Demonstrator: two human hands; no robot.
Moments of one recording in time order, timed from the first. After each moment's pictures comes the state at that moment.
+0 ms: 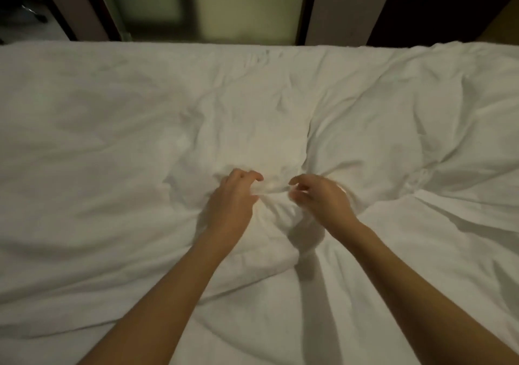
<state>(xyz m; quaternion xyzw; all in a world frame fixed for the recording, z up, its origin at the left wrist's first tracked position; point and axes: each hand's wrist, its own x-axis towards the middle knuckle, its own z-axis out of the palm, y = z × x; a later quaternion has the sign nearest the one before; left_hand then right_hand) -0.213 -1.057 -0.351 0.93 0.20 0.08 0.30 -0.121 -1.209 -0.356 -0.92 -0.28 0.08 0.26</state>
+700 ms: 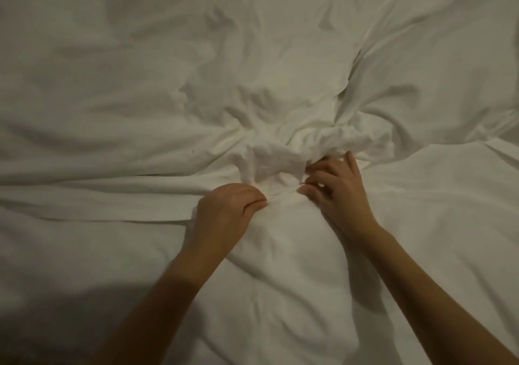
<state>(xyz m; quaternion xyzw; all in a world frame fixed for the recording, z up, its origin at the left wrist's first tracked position) -0.332 -1.094 -0.433 0.95 0.15 0.14 0.25 -0.178 -1.250 -0.454 -0.85 -0.43 0.02 0.30</state>
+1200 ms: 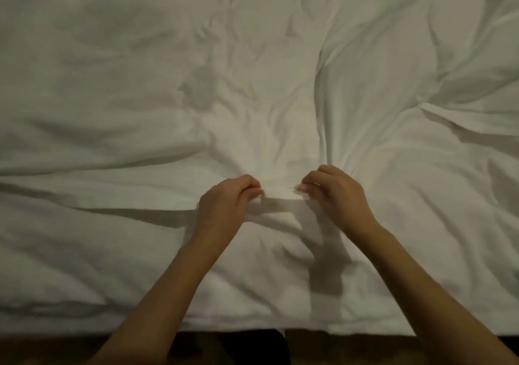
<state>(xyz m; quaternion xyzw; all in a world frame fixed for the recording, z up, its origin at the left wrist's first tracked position) -0.395 -1.135 -0.396 0.90 0.20 0.12 0.37 -0.275 -1.308 -0.398 -0.88 -0.38 0.02 0.29</state>
